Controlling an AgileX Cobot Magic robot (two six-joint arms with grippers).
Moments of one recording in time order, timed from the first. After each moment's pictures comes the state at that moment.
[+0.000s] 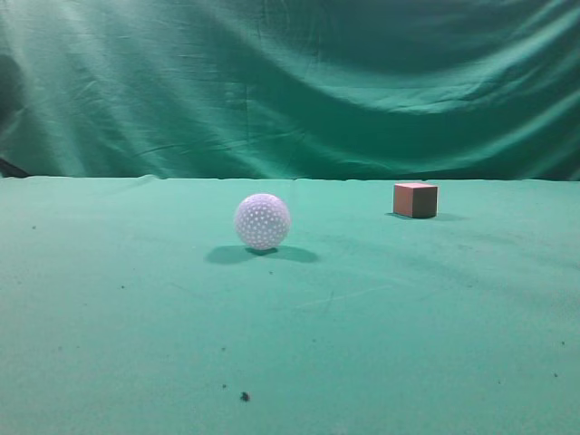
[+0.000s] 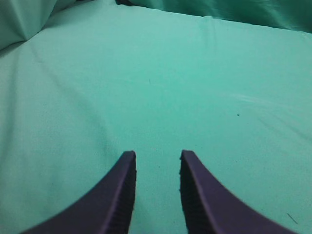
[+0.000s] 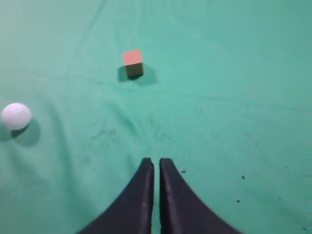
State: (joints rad) left arm 0.05 -0.02 0.02 0.15 0.37 -0.28; right arm 0.20 0.50 -0.40 0.00 0.55 0.06
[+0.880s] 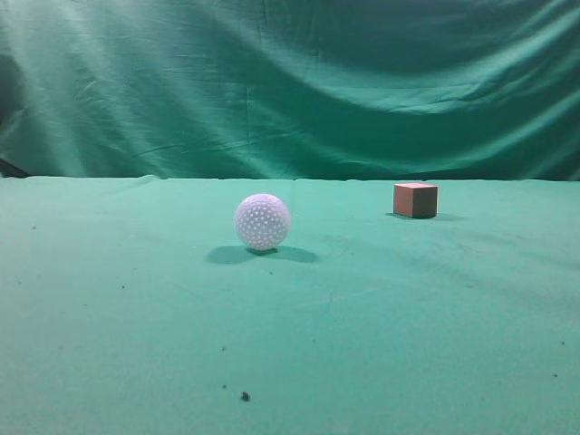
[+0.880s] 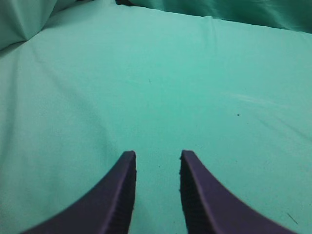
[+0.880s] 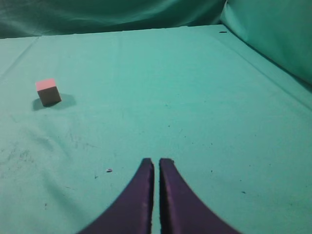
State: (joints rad) left arm 0.05 -0.02 0.02 0.15 0.37 -0.28; right arm -0.02 -0.01 0.03 -0.02 0.38 0.06
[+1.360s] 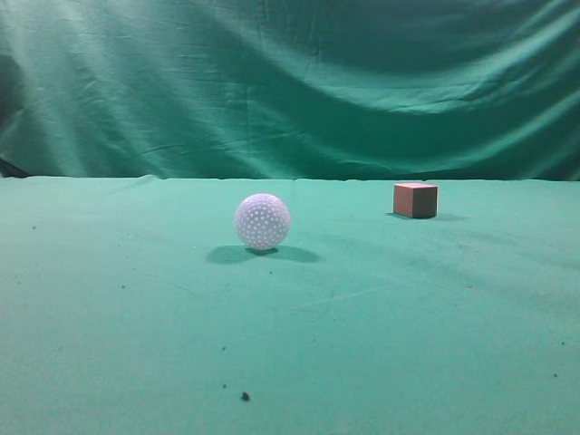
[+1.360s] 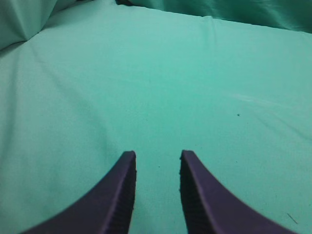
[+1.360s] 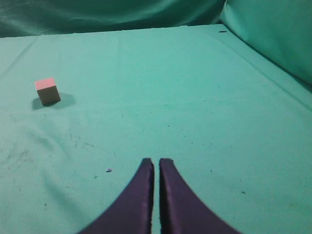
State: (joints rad) left arm 0.05 -0.02 0.02 0.15 0.37 -0.28; right arm -0.02 -0.01 0.03 -0.02 0.38 0.06
